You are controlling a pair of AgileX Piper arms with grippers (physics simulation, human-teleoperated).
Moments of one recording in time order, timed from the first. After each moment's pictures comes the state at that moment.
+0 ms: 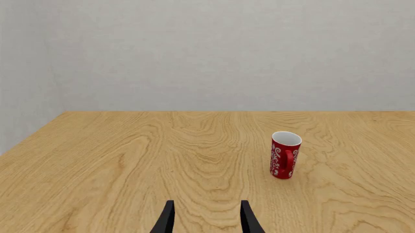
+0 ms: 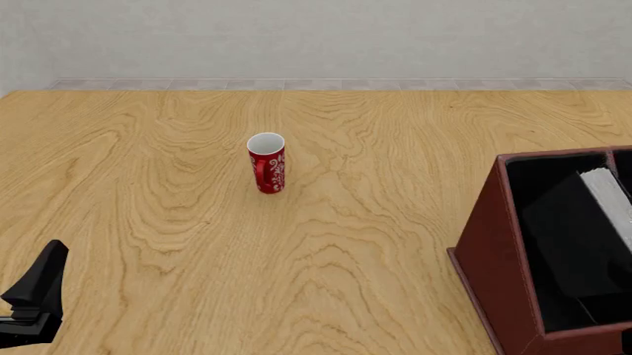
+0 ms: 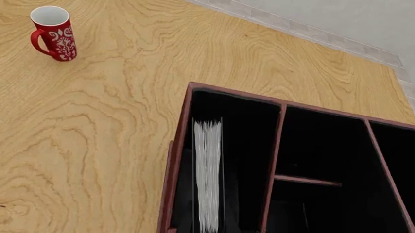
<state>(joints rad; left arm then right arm) 0.00 0.01 0.00 0.00 0.00 0.04 0.22 -0.51 0.83 -0.27</state>
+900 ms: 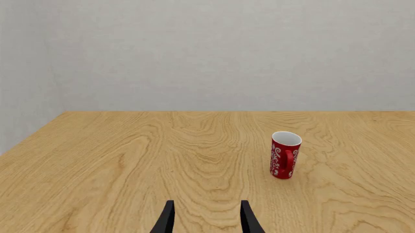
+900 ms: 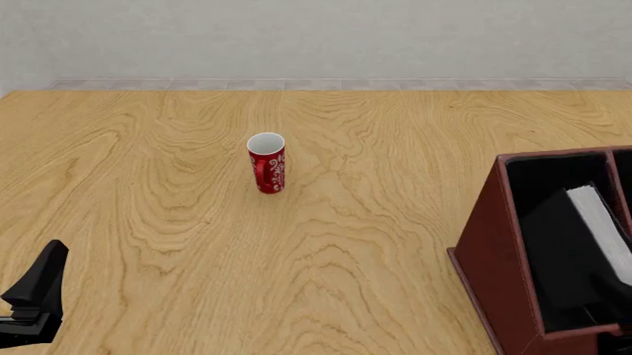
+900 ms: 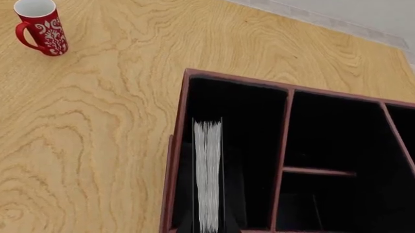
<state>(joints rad) 0.00 0.01 0.00 0.00 0.00 0.02 0.21 -0.41 0.76 -0.23</state>
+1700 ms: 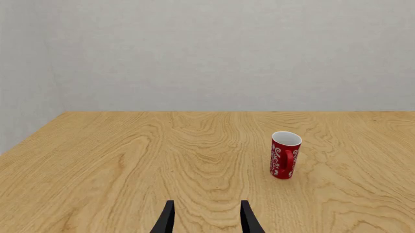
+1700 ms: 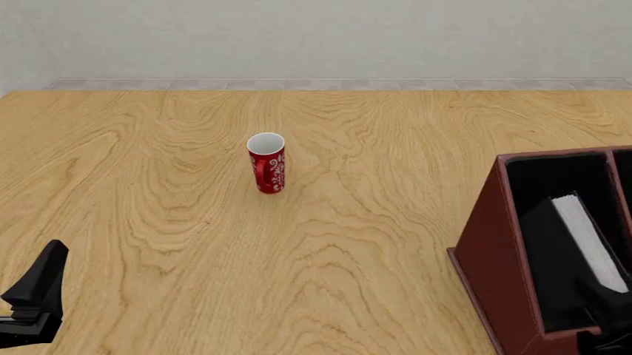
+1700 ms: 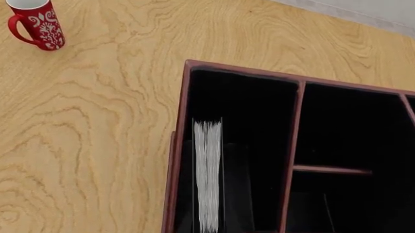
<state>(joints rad) 0.00 0.01 0.00 0.00 0.00 0.03 0.24 -0.33 0.68 -0.21</state>
